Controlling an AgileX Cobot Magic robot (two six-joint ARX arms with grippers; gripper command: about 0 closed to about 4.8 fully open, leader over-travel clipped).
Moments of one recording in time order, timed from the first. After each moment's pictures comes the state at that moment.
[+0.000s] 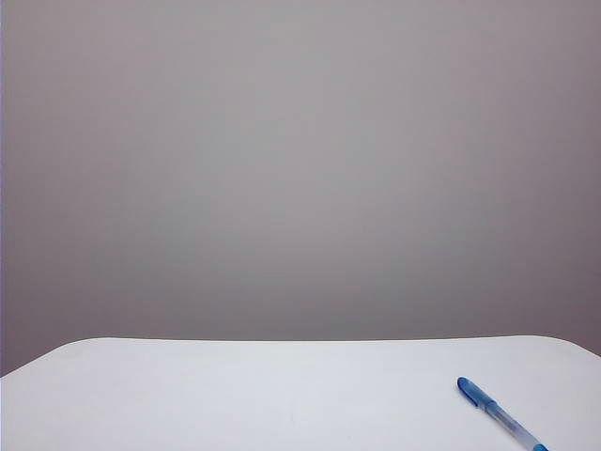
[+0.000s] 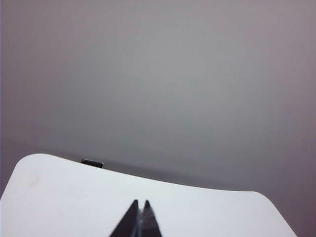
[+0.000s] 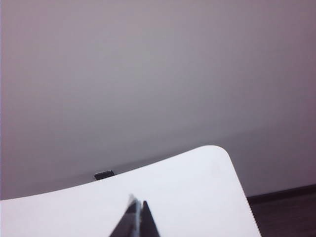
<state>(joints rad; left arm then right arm) 0.01 0.02 0.17 -0.10 0.27 -0.39 0.09 0.05 0.19 -0.17 0.06 0.32</state>
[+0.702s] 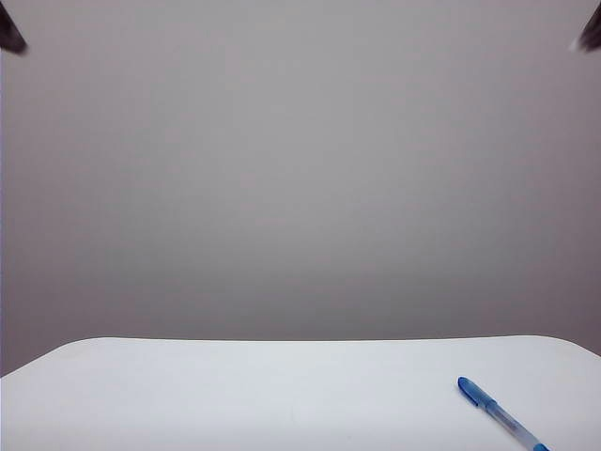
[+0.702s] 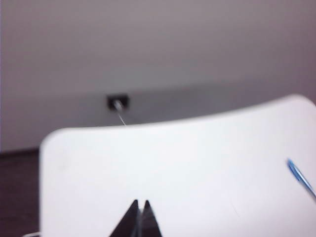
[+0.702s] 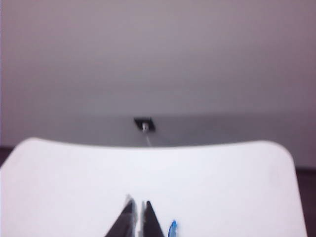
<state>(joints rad) -0.04 0.92 0.91 -0.45 0.32 0.02 0.09 0.83 0.75 -0.24 -0.22 0.20</state>
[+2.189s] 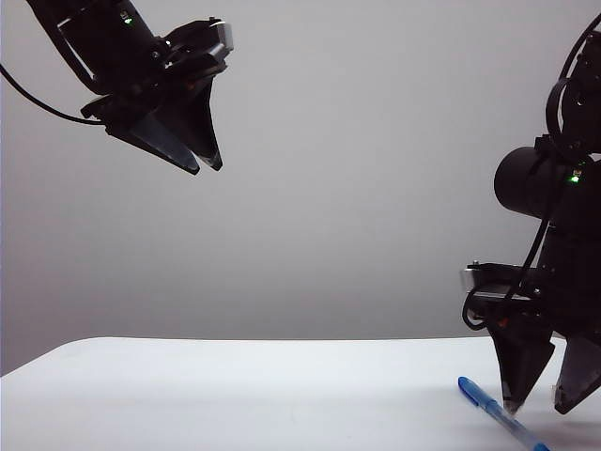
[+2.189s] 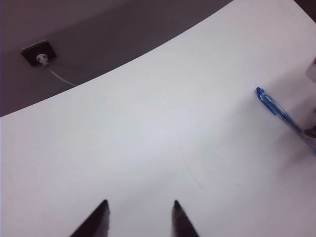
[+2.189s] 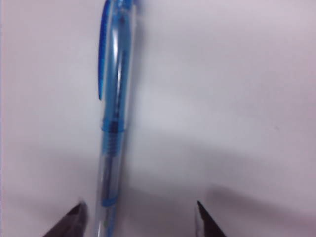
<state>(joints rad) -0.45 1.44 1.13 -0.43 0.14 0.07 0.26 1.81 0.91 -0.38 -0.13 0.03</state>
